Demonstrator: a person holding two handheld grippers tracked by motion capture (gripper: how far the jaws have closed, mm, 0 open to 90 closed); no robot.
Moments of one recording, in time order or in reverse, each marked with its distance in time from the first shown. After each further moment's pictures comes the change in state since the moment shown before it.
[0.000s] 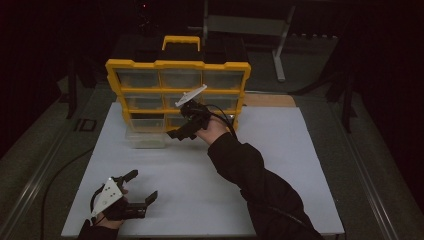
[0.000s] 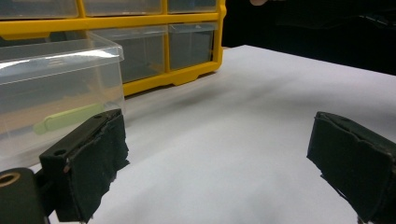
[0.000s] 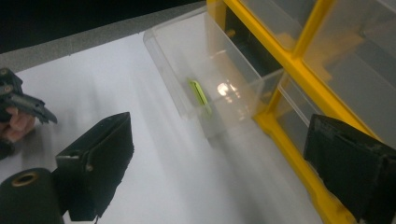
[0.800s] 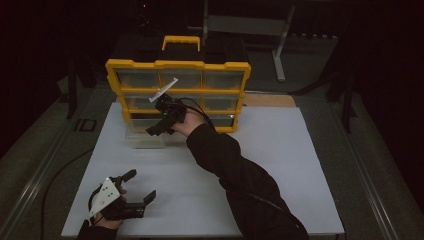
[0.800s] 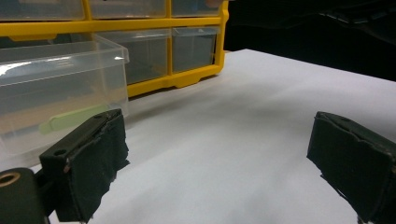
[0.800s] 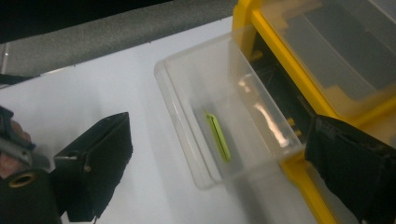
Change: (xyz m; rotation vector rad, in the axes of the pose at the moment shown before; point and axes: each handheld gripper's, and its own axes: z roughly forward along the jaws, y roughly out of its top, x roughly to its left) left arm 0.002 0.000 -0.003 -0.013 0.005 -0.014; right arm 0.007 0.047 0.053 0.070 0.063 -0.035
